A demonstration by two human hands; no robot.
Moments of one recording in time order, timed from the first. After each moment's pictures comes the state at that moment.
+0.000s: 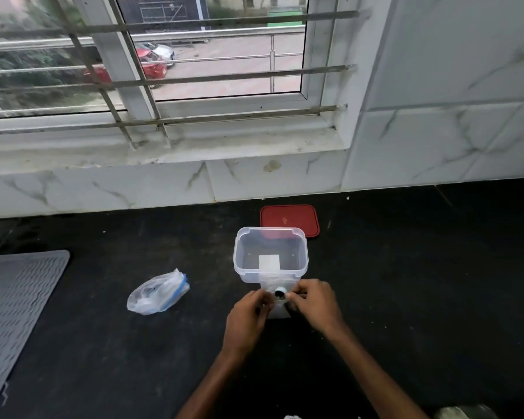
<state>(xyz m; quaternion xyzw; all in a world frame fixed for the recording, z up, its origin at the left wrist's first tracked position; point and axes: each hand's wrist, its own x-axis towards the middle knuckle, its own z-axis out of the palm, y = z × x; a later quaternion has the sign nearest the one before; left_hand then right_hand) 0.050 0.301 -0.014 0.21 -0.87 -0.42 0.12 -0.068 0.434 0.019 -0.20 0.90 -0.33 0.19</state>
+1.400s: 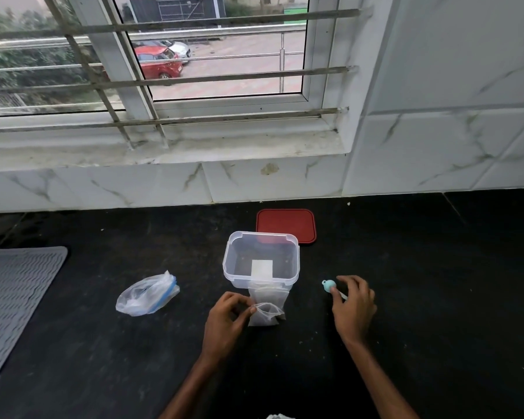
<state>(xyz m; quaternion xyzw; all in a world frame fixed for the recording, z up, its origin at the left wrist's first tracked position) 0.049 0.295 -0.006 0.27 -0.81 -0.50 0.14 -0.130 0.495 -0.053 -0.06 0.93 -0.36 -0.02</state>
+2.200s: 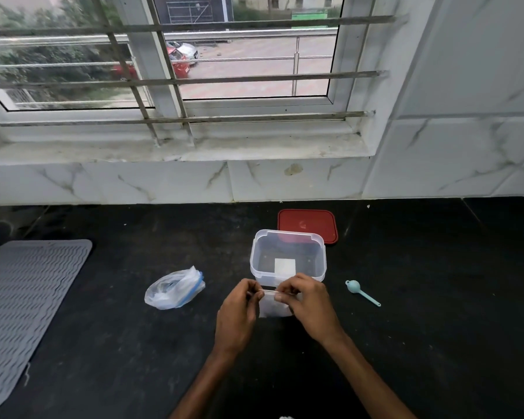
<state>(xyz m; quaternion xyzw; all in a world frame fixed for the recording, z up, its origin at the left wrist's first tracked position) 0.070 0.270 0.021 0.26 -0.84 -0.43 0.20 -0.045 0.398 0.039 -0.33 0.82 -0.44 0.14</state>
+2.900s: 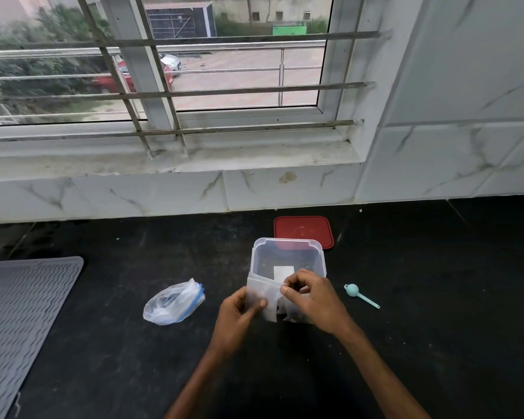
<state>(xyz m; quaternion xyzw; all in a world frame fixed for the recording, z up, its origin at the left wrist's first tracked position) 0.073 0.244 0.030 0.21 -0.70 -0.67 0.11 -0.058 0.398 0.066 -0.30 0.81 -0.46 0.21</state>
